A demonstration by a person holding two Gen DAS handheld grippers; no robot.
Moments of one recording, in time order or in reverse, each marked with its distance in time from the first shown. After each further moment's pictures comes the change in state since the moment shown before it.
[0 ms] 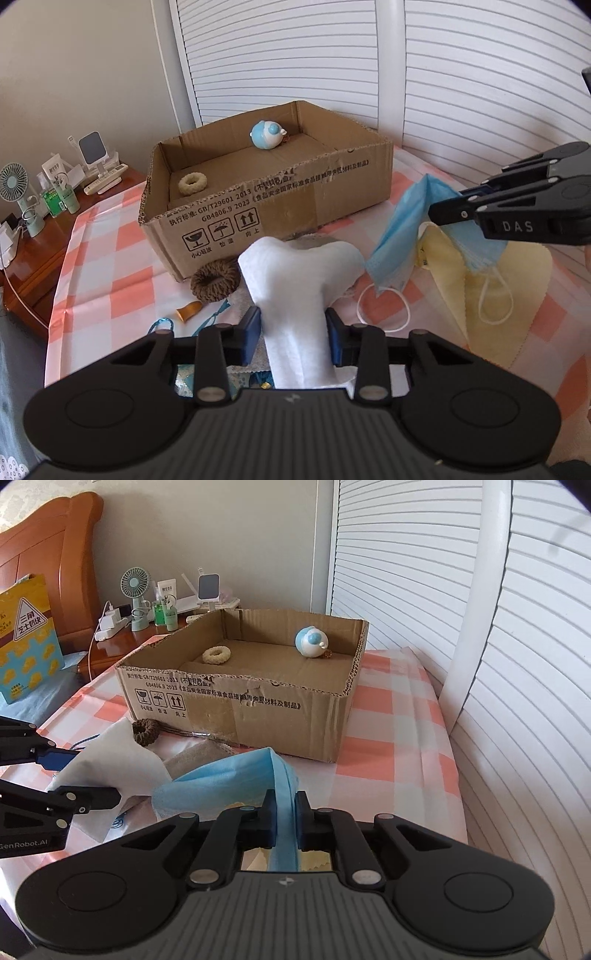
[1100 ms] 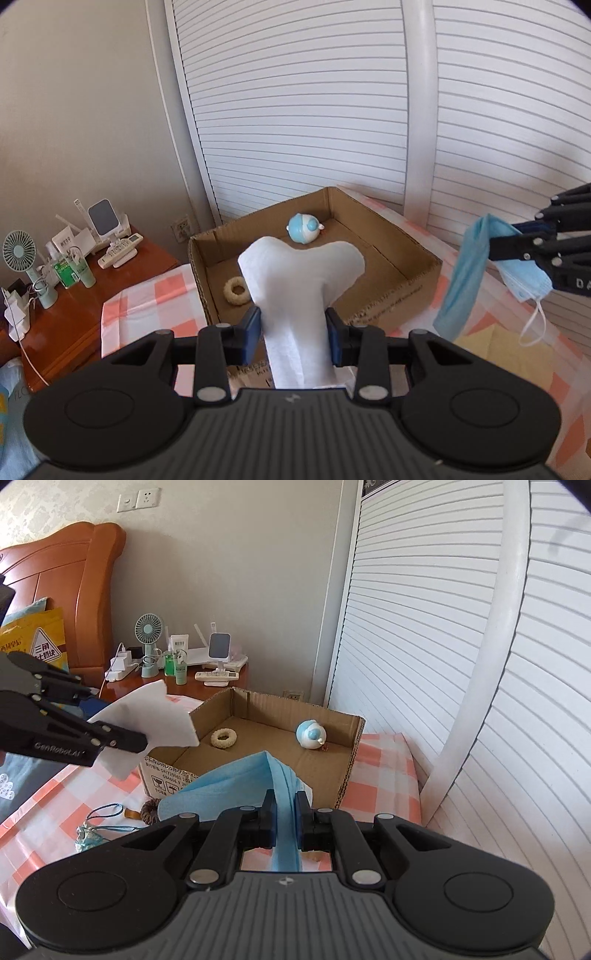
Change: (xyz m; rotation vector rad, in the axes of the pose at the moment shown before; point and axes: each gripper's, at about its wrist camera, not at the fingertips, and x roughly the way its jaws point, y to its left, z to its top) left arm -0.009 0.067 0.100 0.051 -0.116 -0.008; right arm -0.052 0.008 0.071 -0.095 -0.144 -0.018
